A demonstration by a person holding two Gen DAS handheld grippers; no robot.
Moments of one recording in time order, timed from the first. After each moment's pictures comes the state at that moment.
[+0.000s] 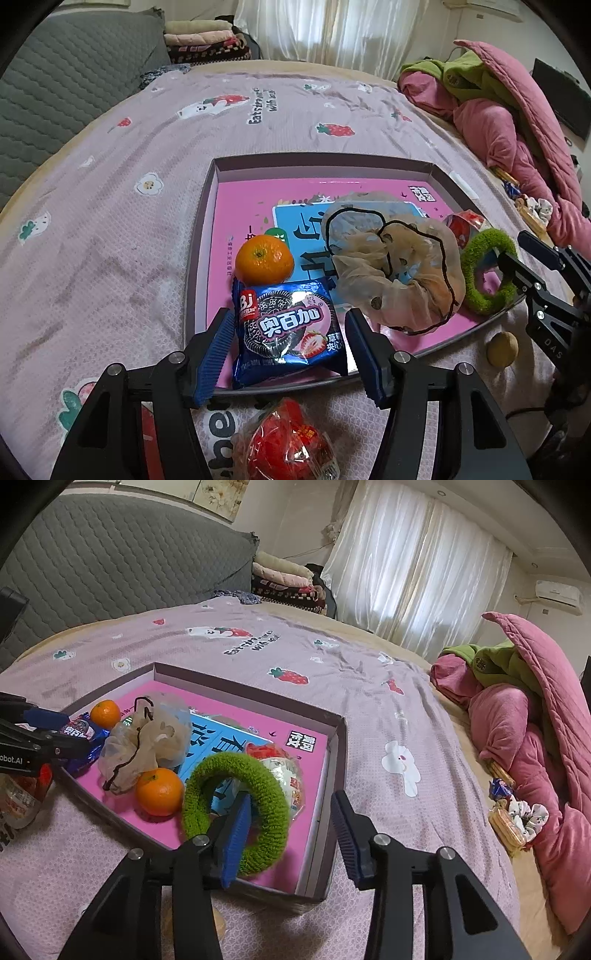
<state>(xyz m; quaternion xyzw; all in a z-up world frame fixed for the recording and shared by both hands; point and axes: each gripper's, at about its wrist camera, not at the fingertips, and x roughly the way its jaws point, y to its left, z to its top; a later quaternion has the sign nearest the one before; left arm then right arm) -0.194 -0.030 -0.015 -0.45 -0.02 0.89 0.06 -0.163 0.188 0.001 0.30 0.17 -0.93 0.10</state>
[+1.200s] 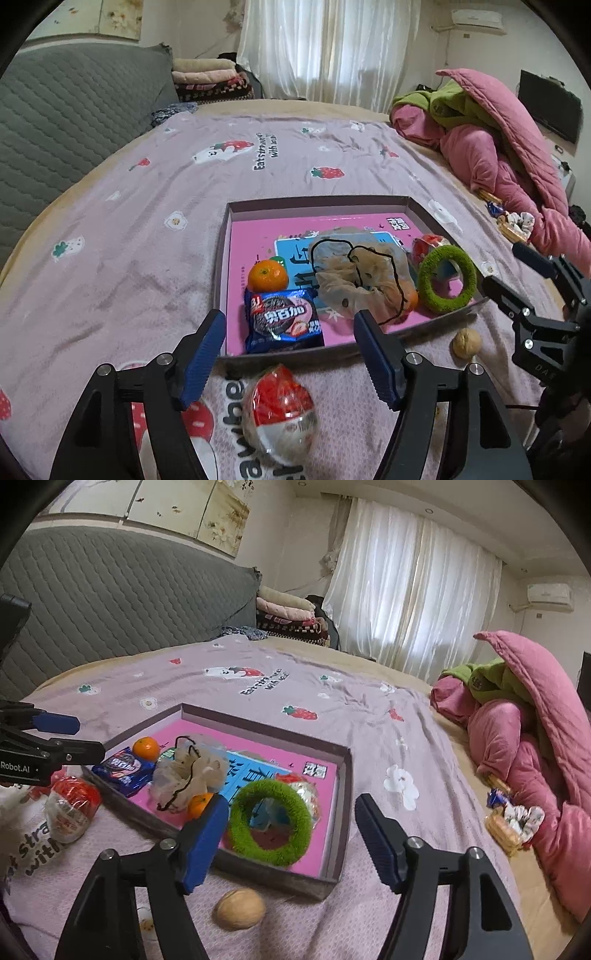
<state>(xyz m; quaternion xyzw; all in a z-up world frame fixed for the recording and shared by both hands) -0.135 -0.031 0.033 -0.38 -0.01 0.92 0.05 -0.112 0.187 0.031 0.25 0.13 -0.95 0.13</state>
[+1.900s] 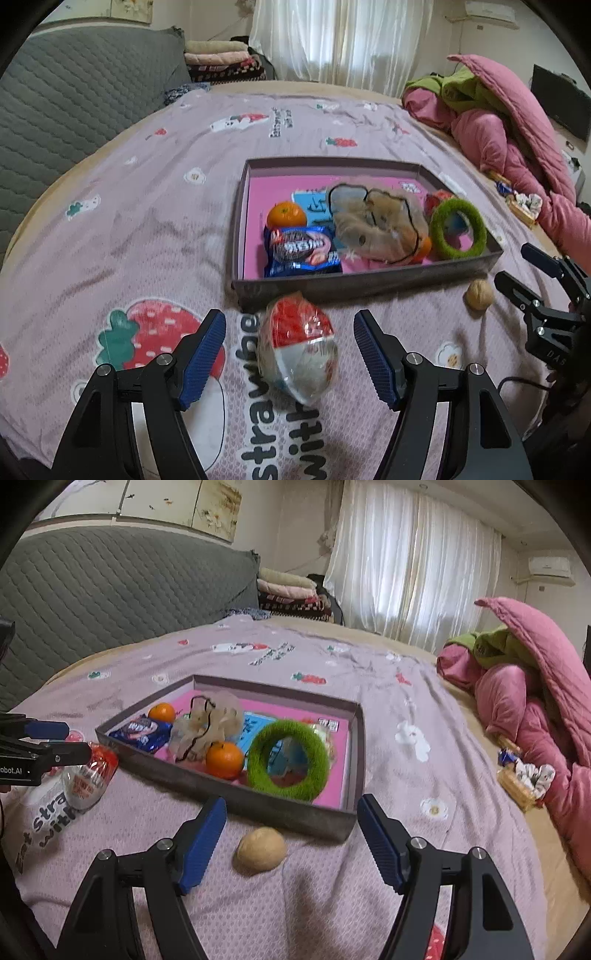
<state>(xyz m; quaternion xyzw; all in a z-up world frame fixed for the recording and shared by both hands) -0.101 -0.041 0.004 -0.41 -0.01 0.91 0.03 -0.089 0.197 0.006 0.30 0.11 -0.94 0.13</state>
